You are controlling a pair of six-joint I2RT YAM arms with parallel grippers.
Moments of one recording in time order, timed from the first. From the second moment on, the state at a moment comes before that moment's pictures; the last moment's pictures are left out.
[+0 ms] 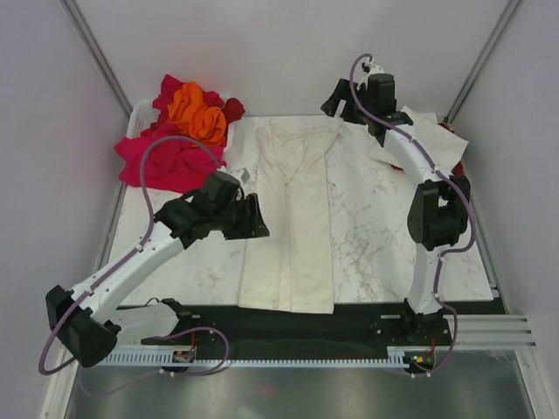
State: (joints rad) left arm -0.68 1.17 1.09 -0.78 0.14 -0.68; right arm 0.20 2.05 1.91 -0.19 -0.23 0.44
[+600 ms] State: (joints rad) left arm -0.60 1.09 0.68 -0.81 0.06 -0.76; right arm 0.47 0.96 0.86 -0.55 -0.05 0.56
